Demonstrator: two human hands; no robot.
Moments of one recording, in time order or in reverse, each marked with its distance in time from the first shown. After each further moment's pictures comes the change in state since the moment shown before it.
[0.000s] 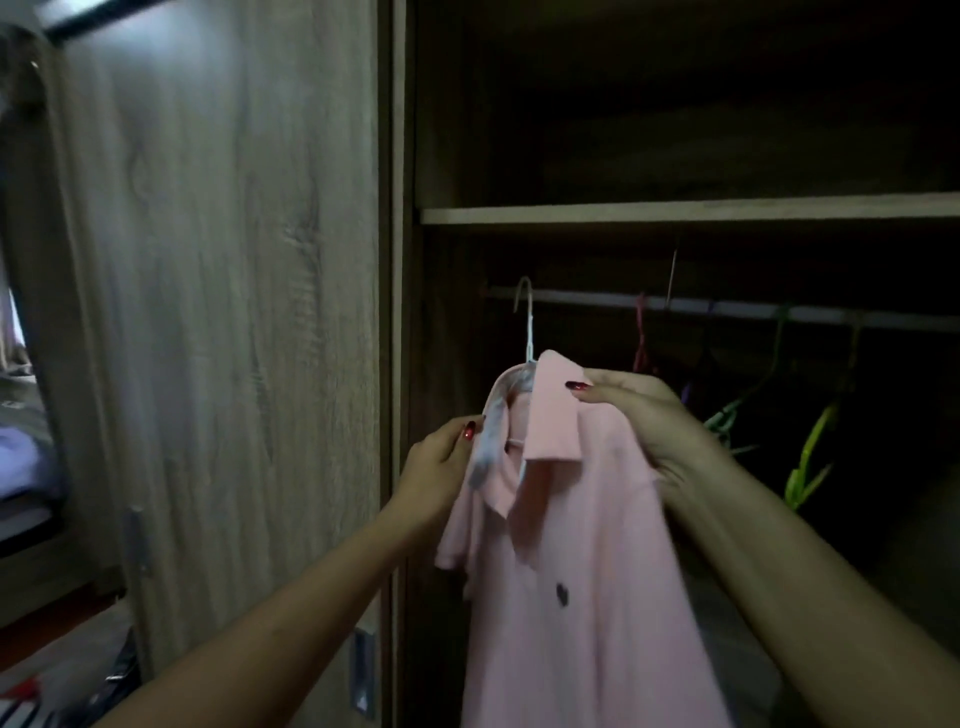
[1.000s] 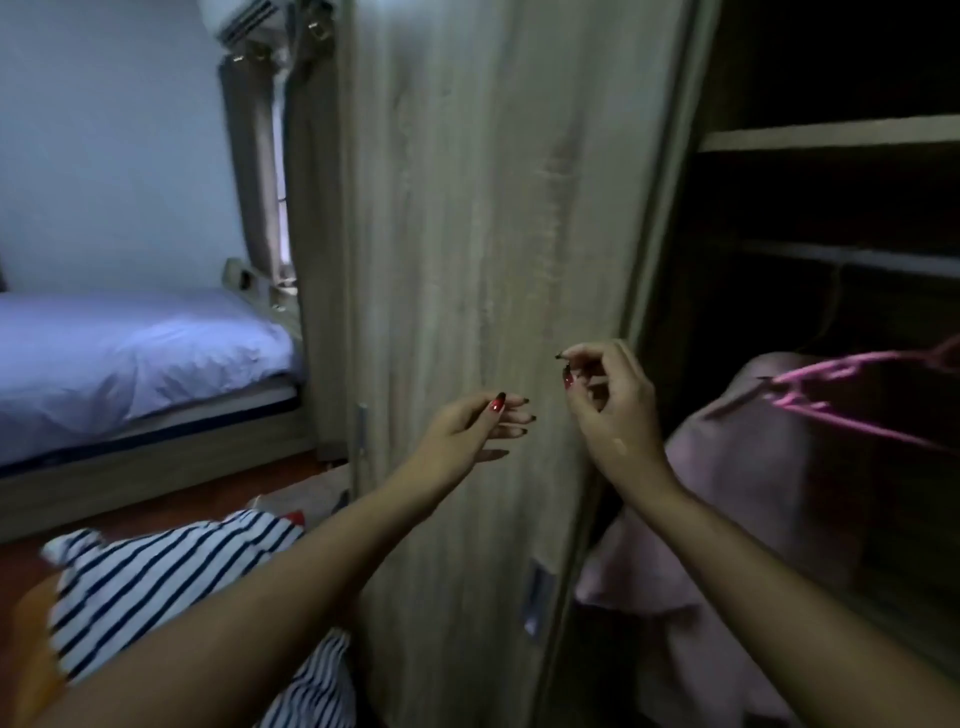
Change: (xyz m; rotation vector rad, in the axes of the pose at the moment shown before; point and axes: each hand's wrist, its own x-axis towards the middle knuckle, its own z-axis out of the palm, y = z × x) left_hand -0.068 -0.047 -0.145 -0.218 0.153 -0.292; right_hand 0.035 0.112 0.179 -0.508 -0.064 -0.774
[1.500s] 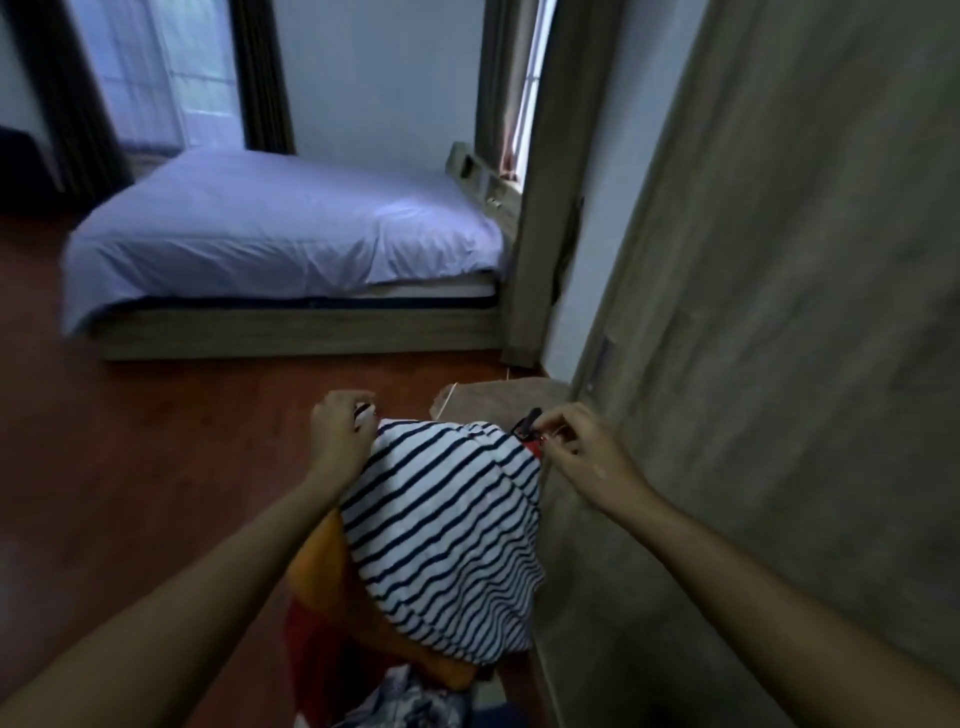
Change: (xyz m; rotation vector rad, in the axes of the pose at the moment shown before) left_hand -0.137 -0.198 -0.373 0.874 0.872 -0.342; right_hand -0.095 -0.047 0.331 0.221 -0.901 0.111
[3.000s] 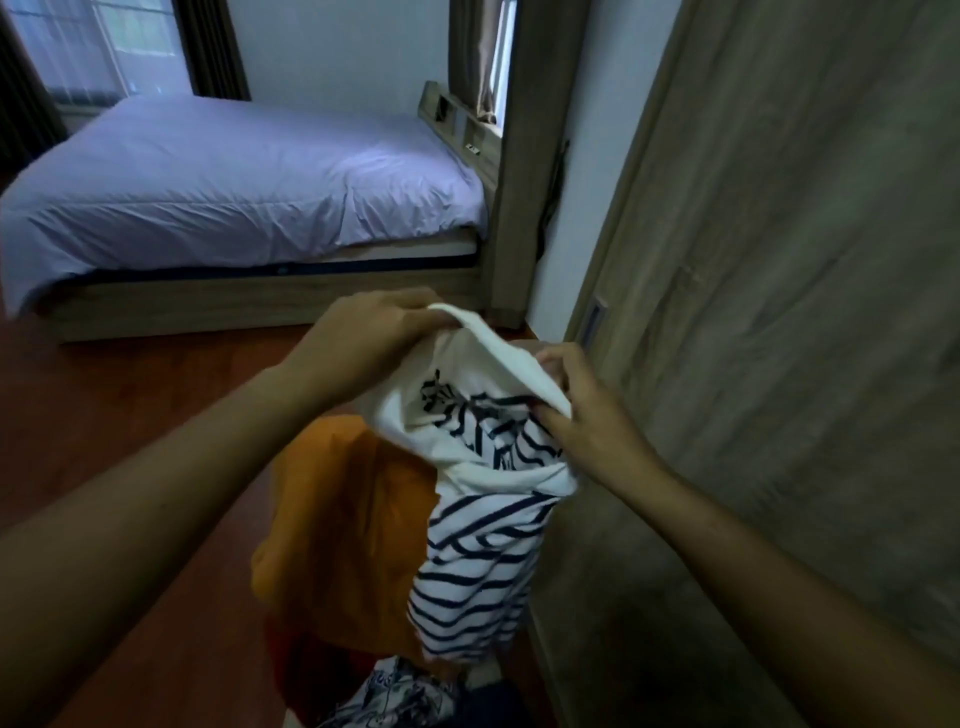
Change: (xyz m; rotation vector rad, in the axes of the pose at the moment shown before) left_hand 0.066 0.100 -0.026 0.421 -0.184 0.941; right_hand 0.035 0.006 -0.004 0.036 0.022 0.002
